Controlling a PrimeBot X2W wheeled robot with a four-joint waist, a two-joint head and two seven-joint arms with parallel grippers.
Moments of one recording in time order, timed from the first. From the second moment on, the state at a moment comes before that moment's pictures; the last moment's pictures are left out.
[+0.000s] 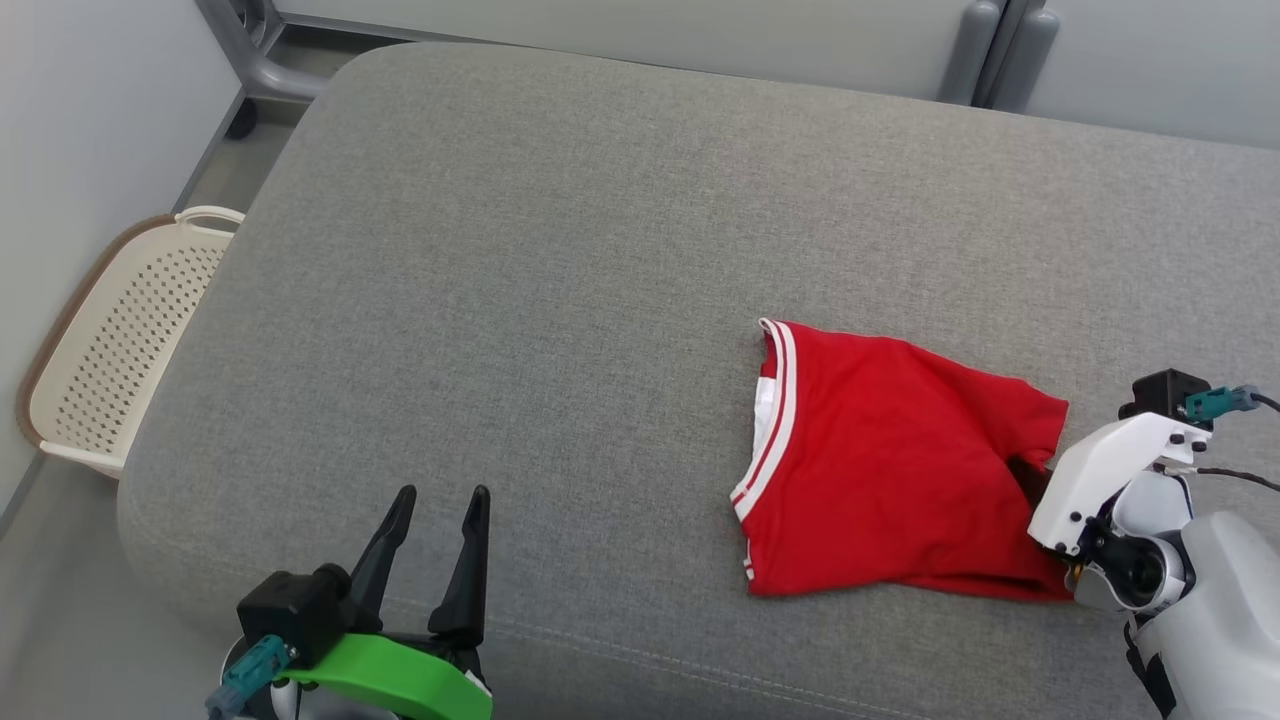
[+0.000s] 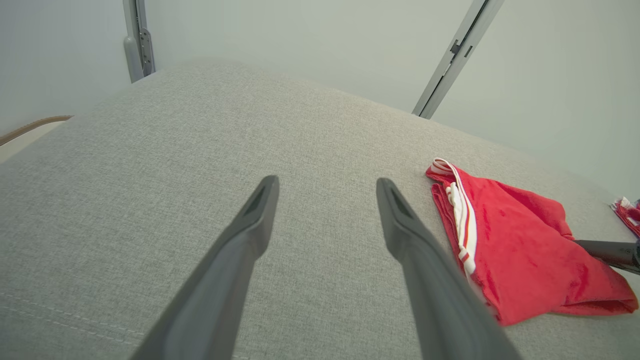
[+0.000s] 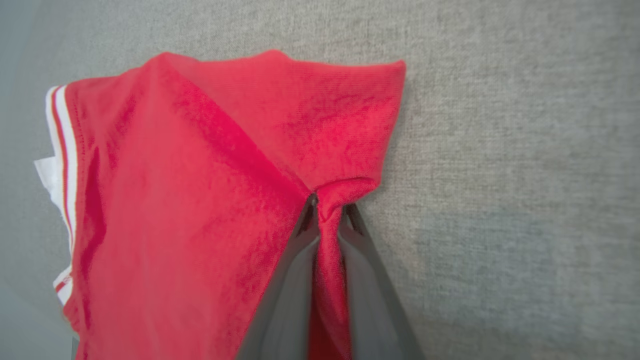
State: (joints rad) left arm -0.07 0.34 -0.55 0.06 -0.73 0.15 -0.25; right arm -0.39 -0.23 0.00 0.62 0.62 0.13 0.48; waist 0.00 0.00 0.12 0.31
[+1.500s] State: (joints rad) left arm -0.15 0.36 -0.59 0.01 -0.68 0.14 -0.21; right arm -0.52 -0.30 0.06 0.47 0.53 0.13 0.45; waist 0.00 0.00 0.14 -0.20
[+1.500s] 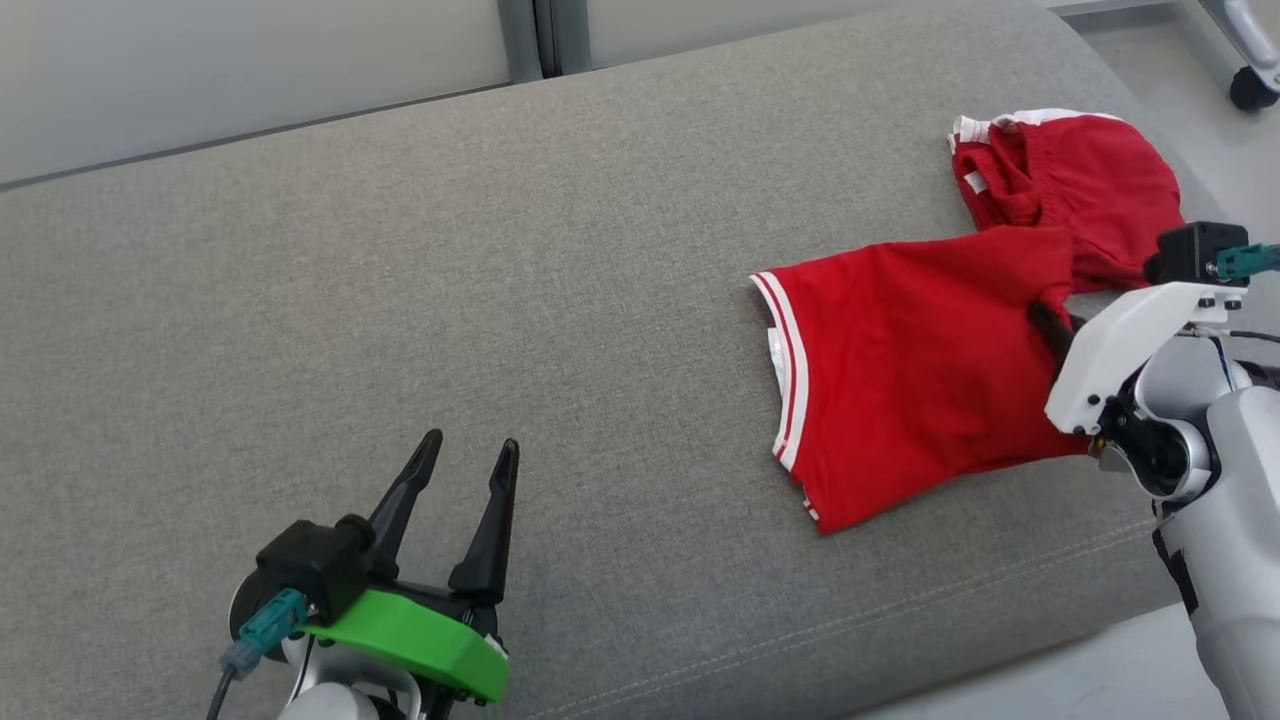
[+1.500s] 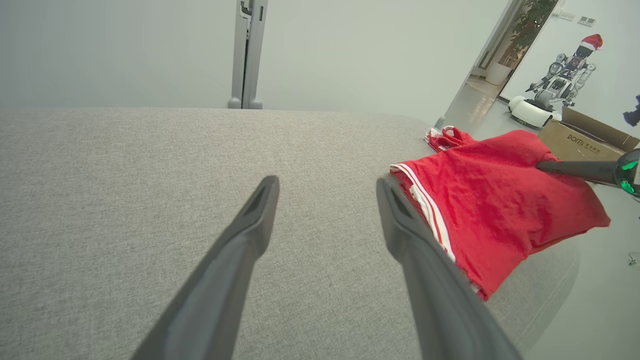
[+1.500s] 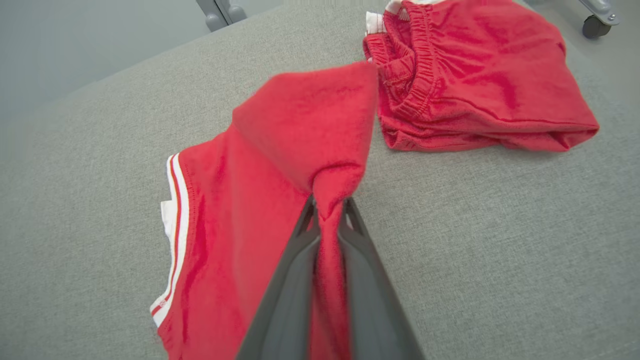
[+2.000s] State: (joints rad) left arm -0.16 0.39 -0.57 -0.02 -0.68 0.16 -0.21; right arm -0.84 -0.30 0.02 0.63 0.46 0.13 0.43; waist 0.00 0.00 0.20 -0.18
